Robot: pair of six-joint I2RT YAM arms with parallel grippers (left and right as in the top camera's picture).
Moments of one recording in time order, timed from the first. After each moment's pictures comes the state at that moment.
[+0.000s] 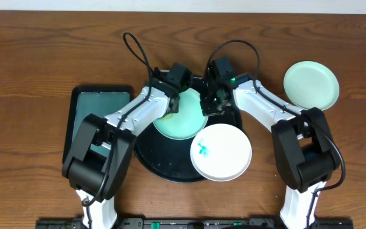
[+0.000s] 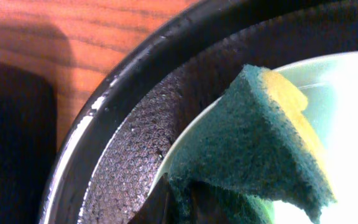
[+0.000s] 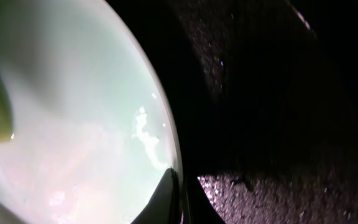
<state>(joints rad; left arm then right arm) -0.48 1.96 1.28 -0.67 -0.32 -0.48 0.44 2.03 1.35 -0.64 -0.22 0.26</state>
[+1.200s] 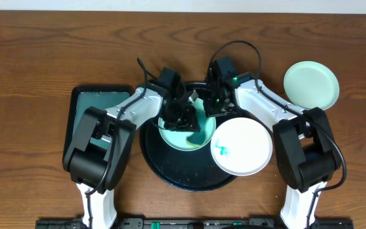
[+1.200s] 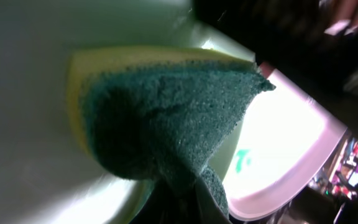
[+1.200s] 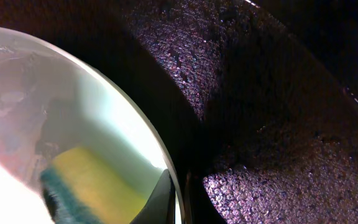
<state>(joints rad) -0.43 2.01 1.21 -0.59 0.76 -0.28 0.43 2.03 1.35 -0.67 -0.20 0.23</state>
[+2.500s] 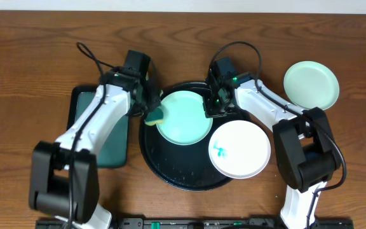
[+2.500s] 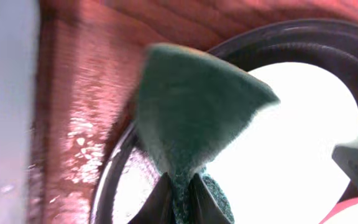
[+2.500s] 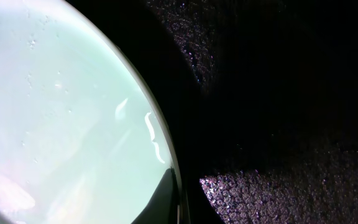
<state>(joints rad) -0.27 1.72 1.23 -0.79 0.14 -0.52 0.43 2.03 1.35 -0.68 -0.21 0.26</state>
